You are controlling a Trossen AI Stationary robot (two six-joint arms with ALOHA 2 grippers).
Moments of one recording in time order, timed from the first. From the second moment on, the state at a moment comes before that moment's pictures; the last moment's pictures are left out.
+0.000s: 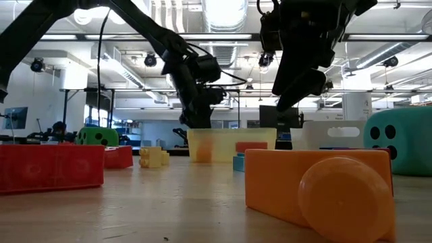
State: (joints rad) left arm 0.51 2.03 1.47 -0.62 0.15 0.13; right arm 0.18 1.56 1.01 -0.43 0.03 0.63
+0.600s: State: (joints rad) left arm 0.51 2.03 1.42 -0.59 0.15 0.13; right arm 0.18 1.56 1.01 -0.43 0.03 0.63
